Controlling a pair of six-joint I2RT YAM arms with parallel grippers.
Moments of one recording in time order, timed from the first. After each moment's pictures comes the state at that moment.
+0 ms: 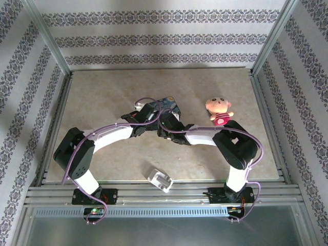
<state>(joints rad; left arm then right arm) -0.66 1.66 1.07 -0.44 -0.39 -0.65 0.77 1.82 0.94 -0.02 0.11 0.82</state>
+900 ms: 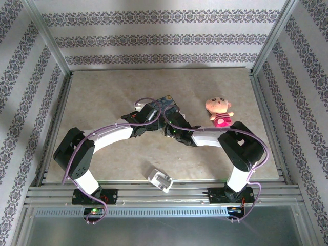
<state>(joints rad) -0.66 1.66 1.07 -0.43 -0.39 -0.66 0.70 1.76 0.82 0.11 0.05 0.87</state>
